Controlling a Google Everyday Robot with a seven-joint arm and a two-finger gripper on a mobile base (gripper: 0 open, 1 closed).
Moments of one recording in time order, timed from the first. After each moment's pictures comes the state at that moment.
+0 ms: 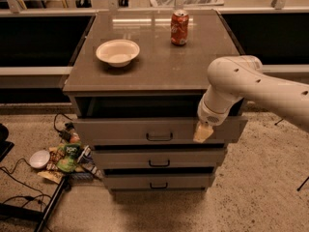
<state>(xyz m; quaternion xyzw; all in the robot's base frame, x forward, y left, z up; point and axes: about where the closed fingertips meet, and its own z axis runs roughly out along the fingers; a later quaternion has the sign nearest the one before) 0.563 -0.159 0.667 -0.62 0.78 0.04 0.09</state>
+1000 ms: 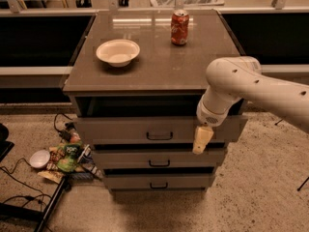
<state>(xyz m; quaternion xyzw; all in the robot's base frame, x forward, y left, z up) 0.563 -0.159 0.666 -0.62 0.78 0.04 0.09</state>
